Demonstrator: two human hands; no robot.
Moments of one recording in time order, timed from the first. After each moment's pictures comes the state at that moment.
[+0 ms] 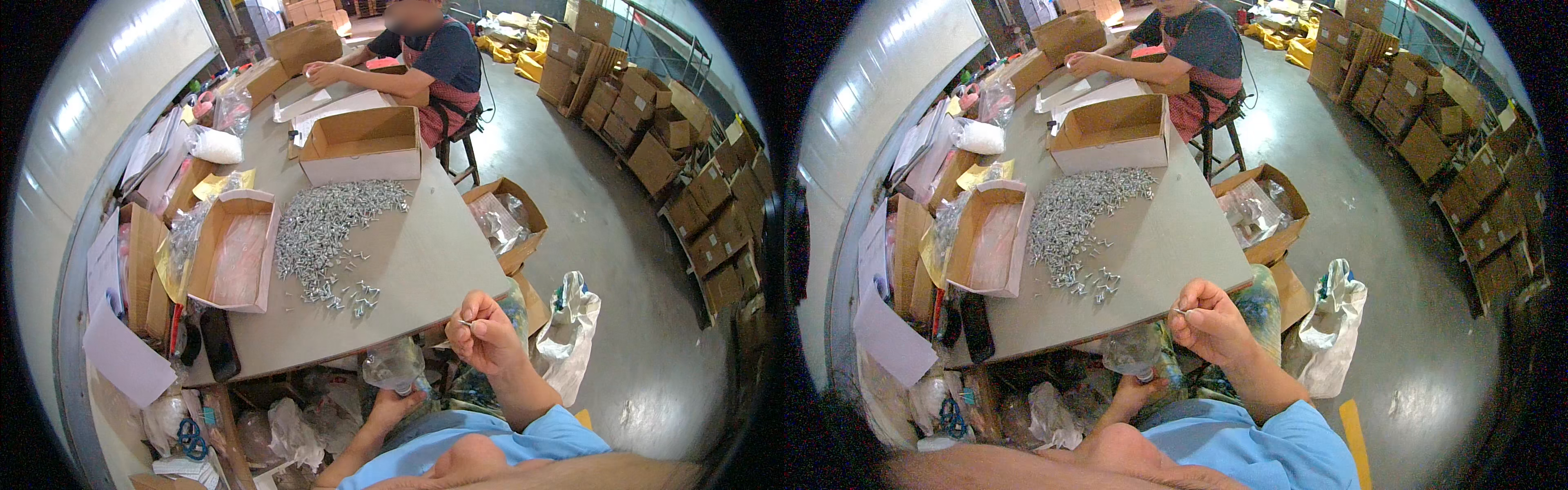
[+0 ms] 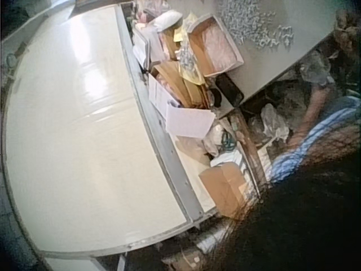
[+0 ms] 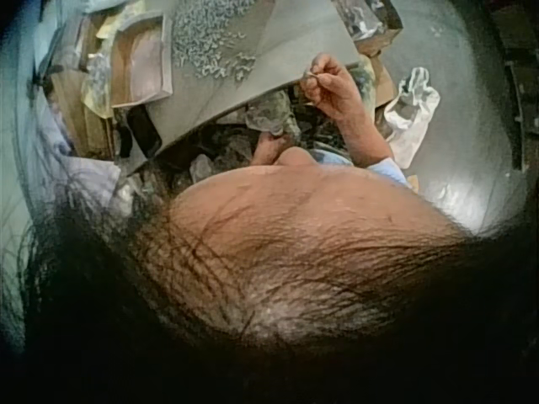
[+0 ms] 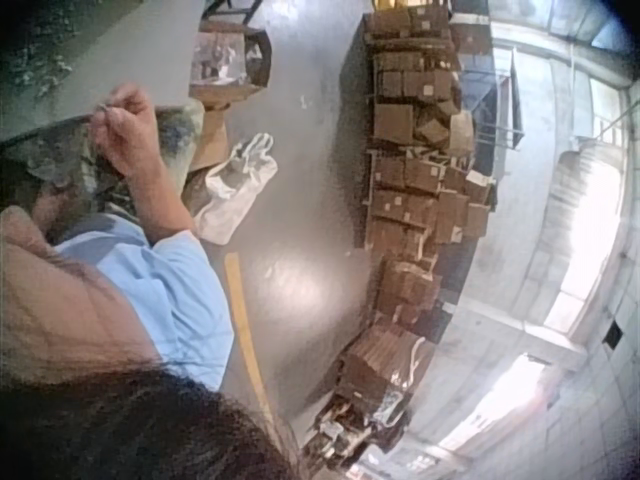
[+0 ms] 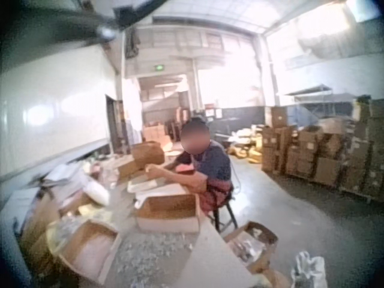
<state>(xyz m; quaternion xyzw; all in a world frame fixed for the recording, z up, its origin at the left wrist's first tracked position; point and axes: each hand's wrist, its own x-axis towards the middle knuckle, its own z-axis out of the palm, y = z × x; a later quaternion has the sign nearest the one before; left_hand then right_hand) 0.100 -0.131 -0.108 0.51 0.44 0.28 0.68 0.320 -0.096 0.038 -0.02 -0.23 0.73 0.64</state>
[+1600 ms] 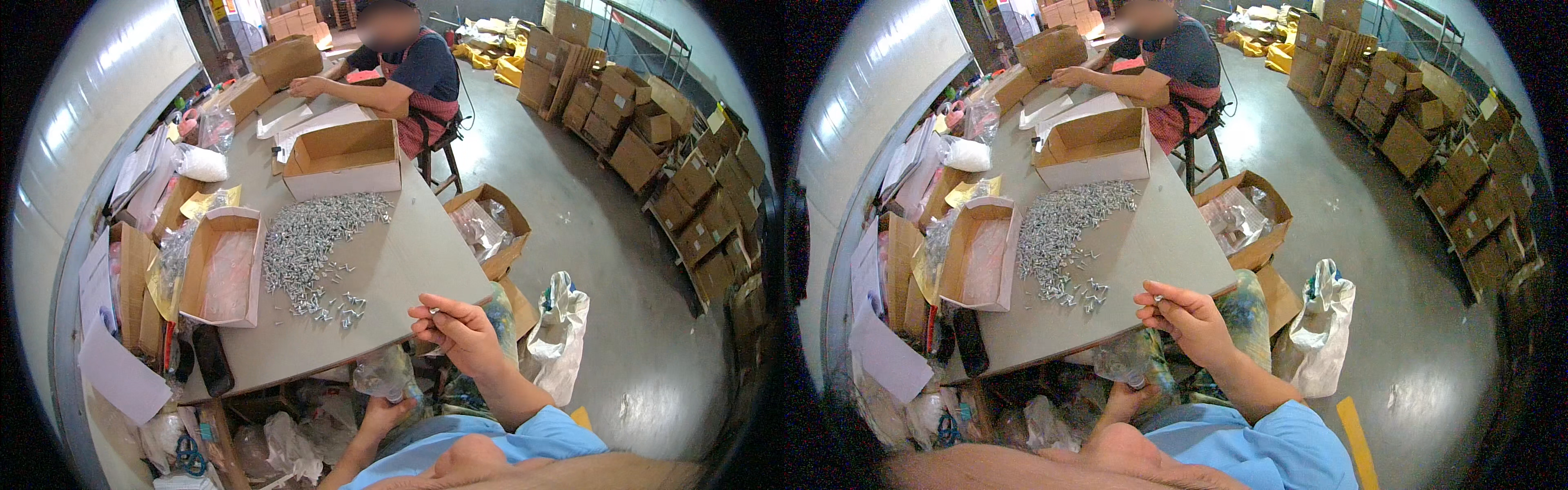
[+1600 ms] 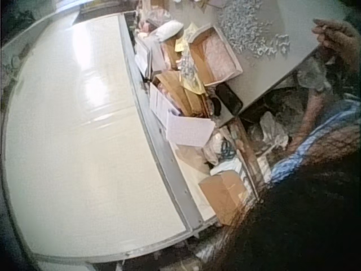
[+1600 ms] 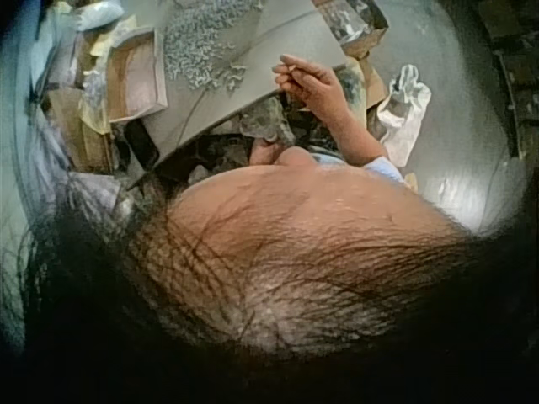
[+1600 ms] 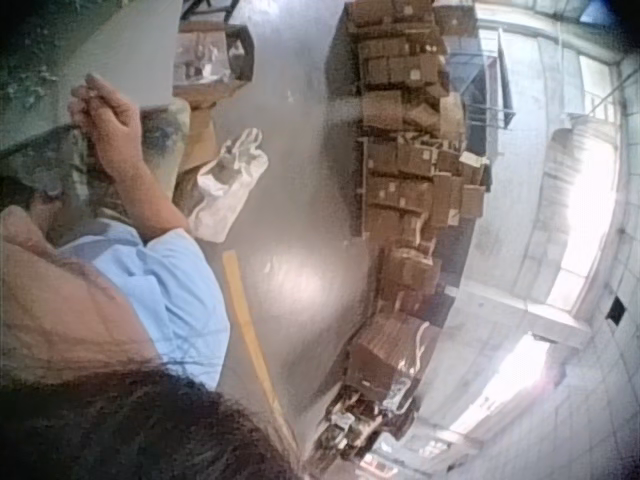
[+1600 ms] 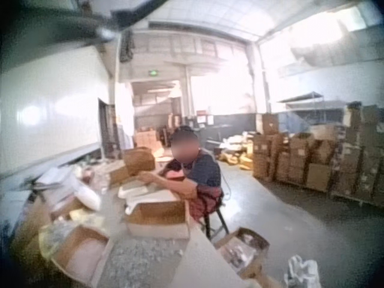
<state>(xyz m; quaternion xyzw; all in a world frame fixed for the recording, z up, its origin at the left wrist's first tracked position) 0.096 -0.130 -0.115 0.48 0.43 0.29 0.71 0.312 -0.098 0.041 -0.24 -0.28 0.65 0.67</state>
